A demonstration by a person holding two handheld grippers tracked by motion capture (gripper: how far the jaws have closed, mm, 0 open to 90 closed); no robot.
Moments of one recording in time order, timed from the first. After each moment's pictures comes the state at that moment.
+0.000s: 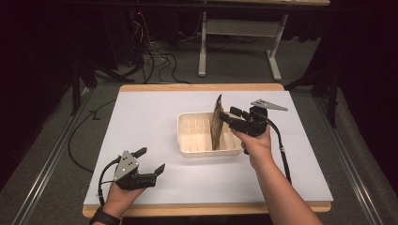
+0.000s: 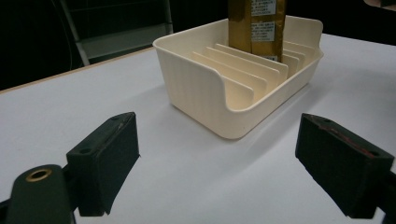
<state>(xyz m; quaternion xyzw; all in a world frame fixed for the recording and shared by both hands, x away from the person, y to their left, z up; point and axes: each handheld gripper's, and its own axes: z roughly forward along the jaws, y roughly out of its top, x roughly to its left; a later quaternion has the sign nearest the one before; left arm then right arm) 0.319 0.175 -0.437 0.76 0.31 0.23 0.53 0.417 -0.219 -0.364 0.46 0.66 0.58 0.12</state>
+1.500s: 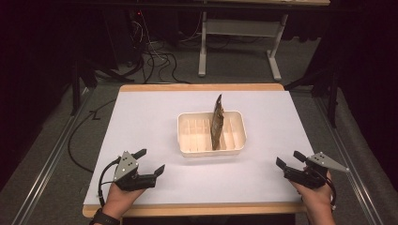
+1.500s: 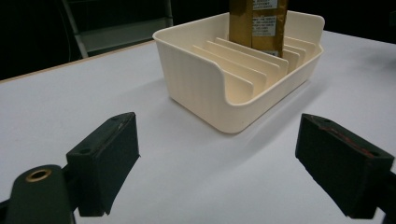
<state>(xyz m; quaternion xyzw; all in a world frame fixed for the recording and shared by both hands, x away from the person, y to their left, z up) 0.317 0.175 -0.438 0.76 0.32 0.22 0.52 0.290 -0.370 -0.450 0.53 0.66 0.46 0.27</state>
